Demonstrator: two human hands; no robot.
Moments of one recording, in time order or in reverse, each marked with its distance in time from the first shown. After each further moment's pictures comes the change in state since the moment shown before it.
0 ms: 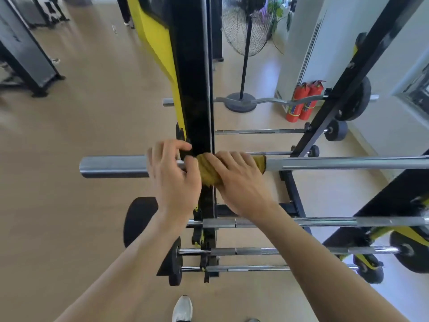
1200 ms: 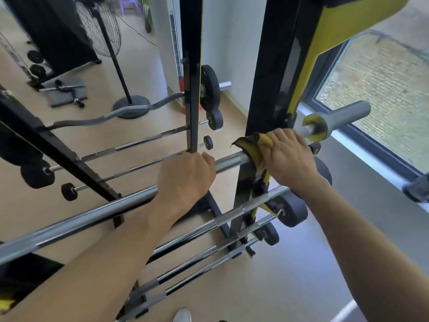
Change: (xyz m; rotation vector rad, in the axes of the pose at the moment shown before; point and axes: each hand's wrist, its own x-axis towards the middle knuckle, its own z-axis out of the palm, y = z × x) left_hand -0.059 0.271 0.322 0.703 -0.805 0.781; right_hand -0.236 0.416 -0.133 -0.245 -0.031 0.713
